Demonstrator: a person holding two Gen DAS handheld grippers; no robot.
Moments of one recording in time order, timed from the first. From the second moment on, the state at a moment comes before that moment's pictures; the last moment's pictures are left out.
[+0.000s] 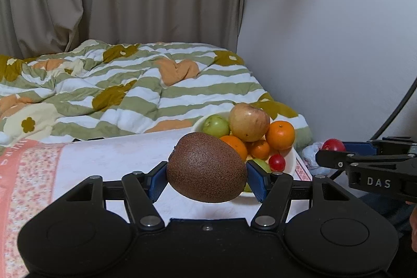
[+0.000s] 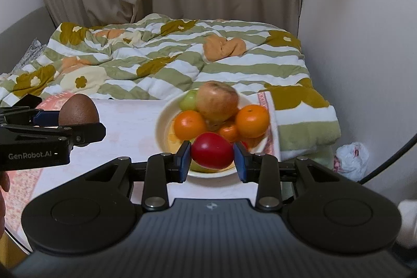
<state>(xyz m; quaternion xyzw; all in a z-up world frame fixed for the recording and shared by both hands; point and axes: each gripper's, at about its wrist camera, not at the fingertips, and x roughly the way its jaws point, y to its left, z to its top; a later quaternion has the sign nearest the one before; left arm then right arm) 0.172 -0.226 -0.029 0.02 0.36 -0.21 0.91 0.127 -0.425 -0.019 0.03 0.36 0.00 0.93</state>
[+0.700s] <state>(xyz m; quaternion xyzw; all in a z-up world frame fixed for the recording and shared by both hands) 0.238 -0.276 -0.105 0.11 0.39 -0.24 0.88 0.185 -0.463 -0.071 0.06 0.40 -0.03 0.91</state>
